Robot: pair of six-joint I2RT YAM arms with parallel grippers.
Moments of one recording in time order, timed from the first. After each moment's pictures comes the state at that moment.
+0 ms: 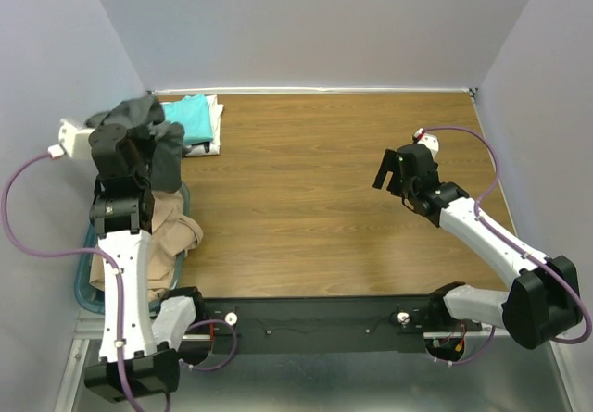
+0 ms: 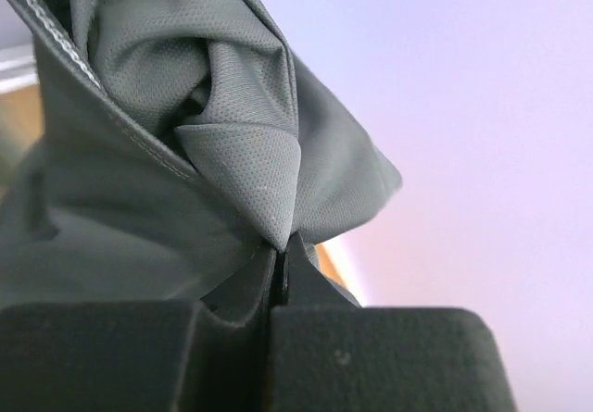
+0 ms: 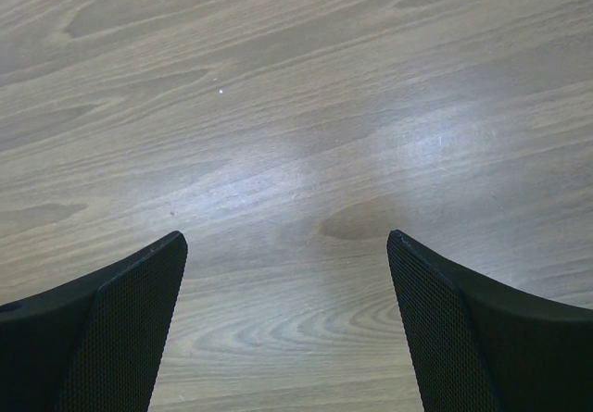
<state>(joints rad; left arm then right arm) 0.19 0.90 1.13 -0.49 -0.27 -1.04 0.40 1.21 0.82 -0.32 0.33 0.53</state>
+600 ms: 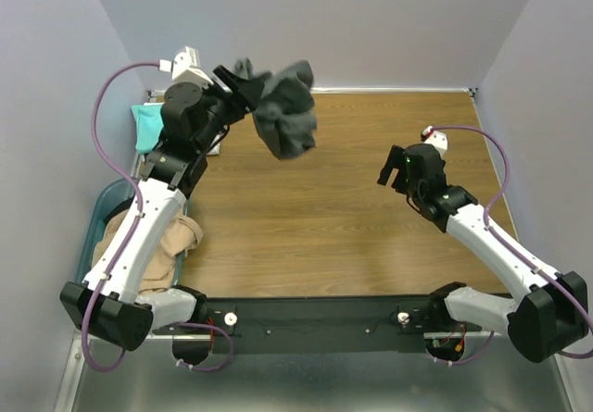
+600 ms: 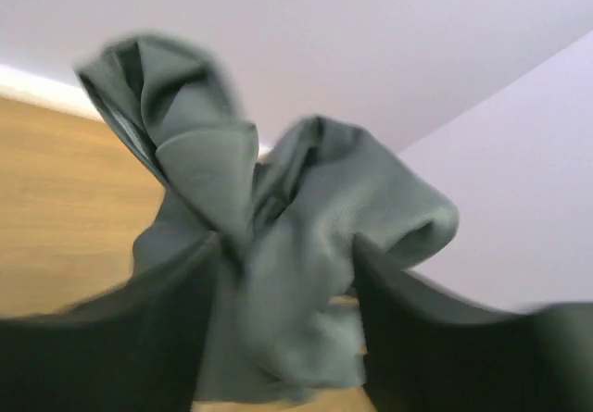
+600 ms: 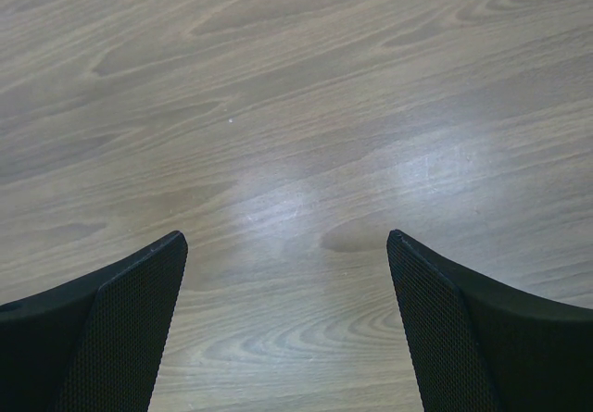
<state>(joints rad) -0.35 1.22 1.37 -0.16 -0.01 -0.74 0.40 1.14 0.82 -0.32 0.37 0.52</state>
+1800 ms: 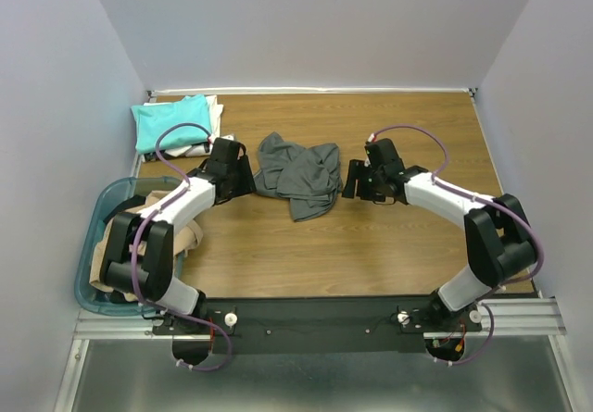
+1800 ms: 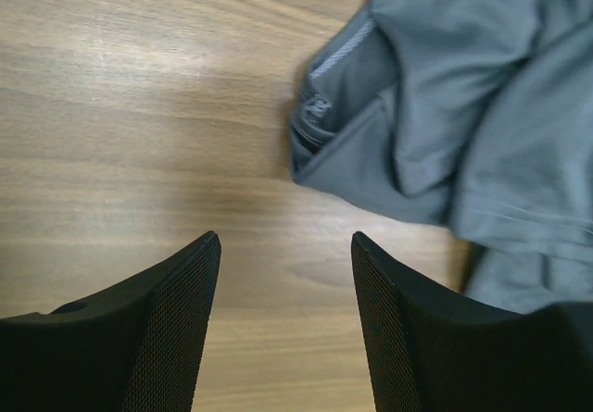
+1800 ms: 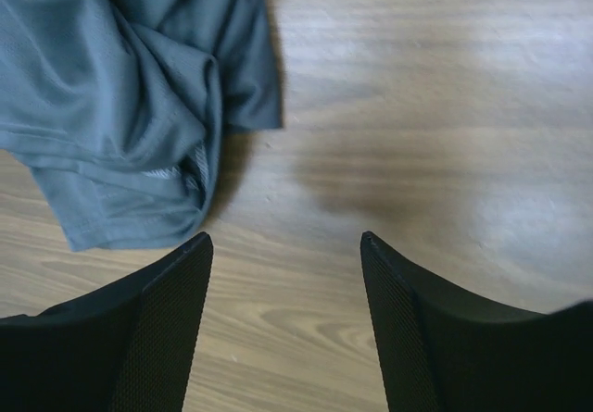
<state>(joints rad) -0.29 1.47 0.89 -0.30 -0.06 -0.49 0.46 1.57 0.93 -0.27 -0.05 0.50</state>
